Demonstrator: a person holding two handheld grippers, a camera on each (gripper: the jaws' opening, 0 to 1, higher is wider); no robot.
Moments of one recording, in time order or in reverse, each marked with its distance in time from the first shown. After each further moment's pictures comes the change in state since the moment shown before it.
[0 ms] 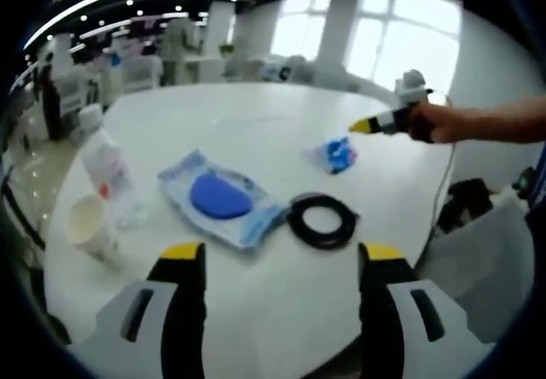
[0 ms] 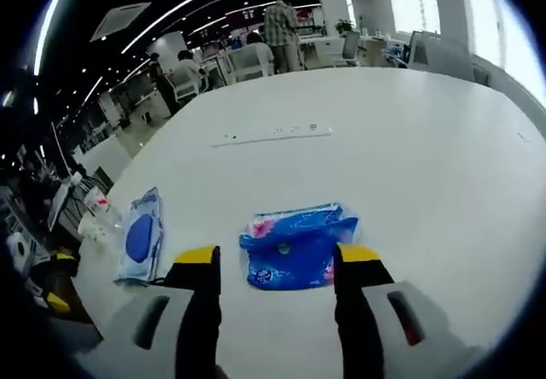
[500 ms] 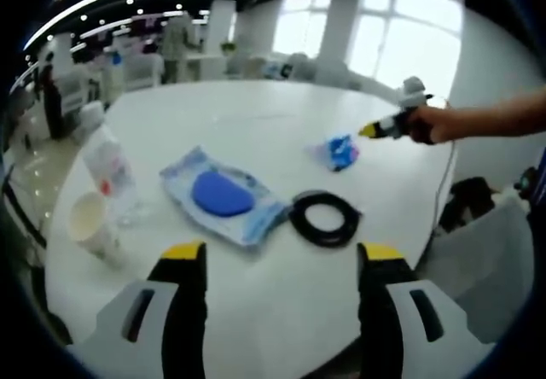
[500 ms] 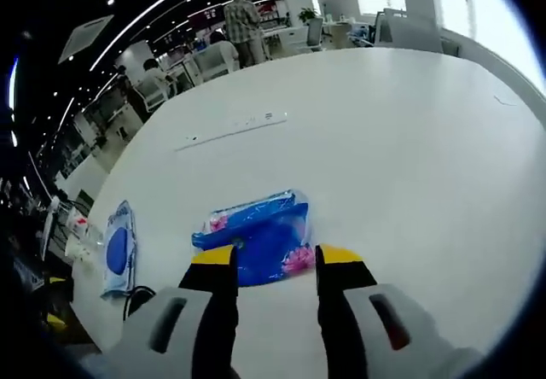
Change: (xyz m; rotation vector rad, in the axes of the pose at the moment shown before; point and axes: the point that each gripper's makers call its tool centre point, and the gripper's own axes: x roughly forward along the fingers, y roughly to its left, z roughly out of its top) left arm 0.000 0.005 -0.001 -0.013 0.006 0.019; right arm -0.013 -0.038 -0.021 0.120 0.023 -0.113
